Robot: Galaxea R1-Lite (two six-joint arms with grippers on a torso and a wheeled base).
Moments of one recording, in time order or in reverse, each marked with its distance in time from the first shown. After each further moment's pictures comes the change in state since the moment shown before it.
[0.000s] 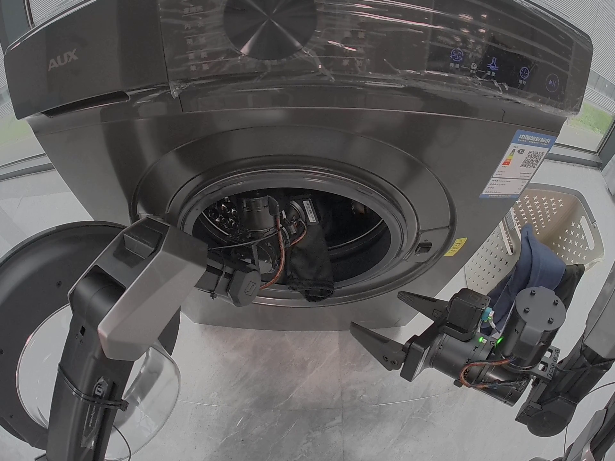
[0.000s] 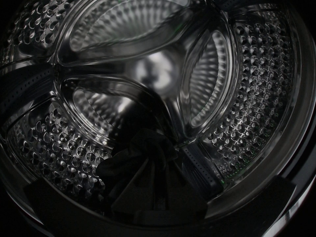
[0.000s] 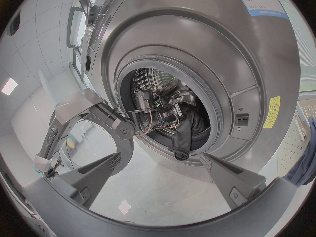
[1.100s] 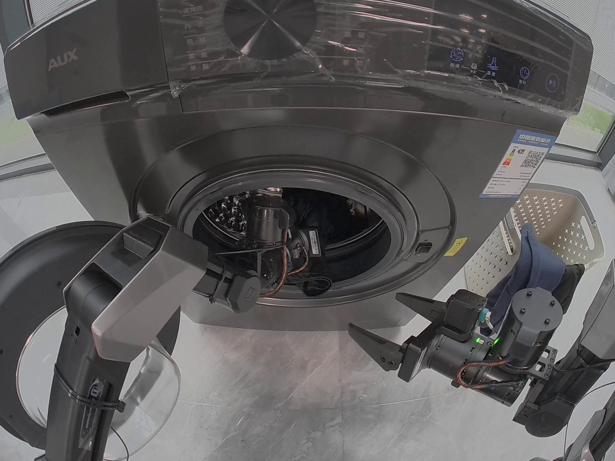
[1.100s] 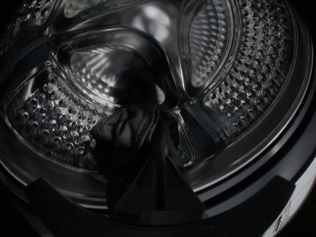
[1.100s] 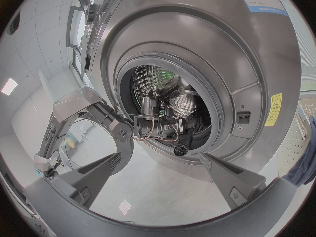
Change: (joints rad) left arm -0.014 -0.026 0.068 0.232 -0.057 0.010; right arm 0.001 0.012 -0.006 -0.001 0.000 0.001
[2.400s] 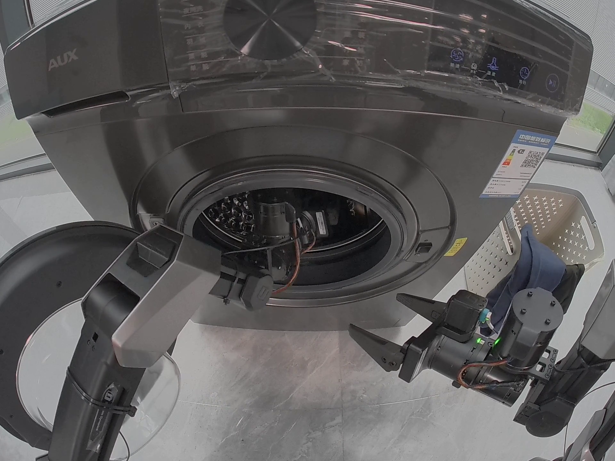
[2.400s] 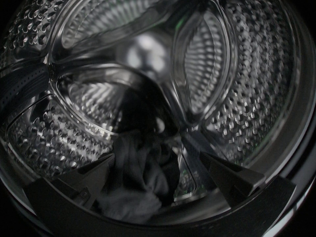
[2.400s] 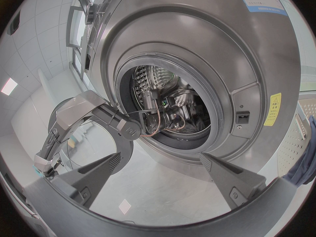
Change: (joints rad) left arm -0.018 0.076 -0.144 -0.134 0.106 0.068; right arm -0.001 -0.002 0.005 0.000 0.001 0.000
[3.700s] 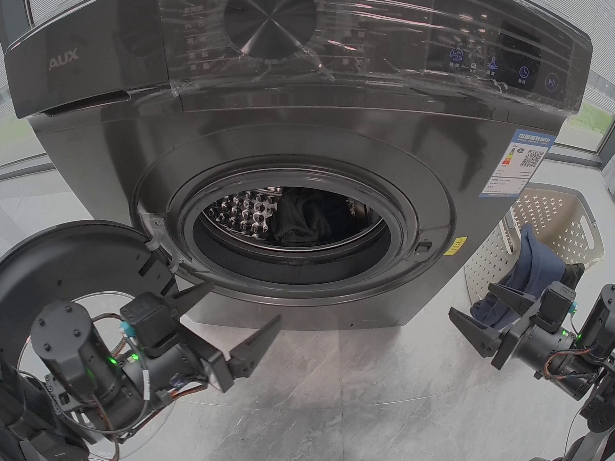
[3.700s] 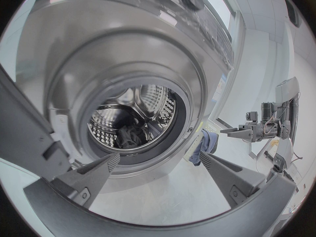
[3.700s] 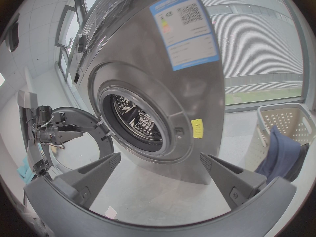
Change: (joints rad) left arm -0.234 -0.964 1.572 -0.576 -0.019 0.151; right arm -0.211 -0.335 0.253 0.061 0.001 -0.035
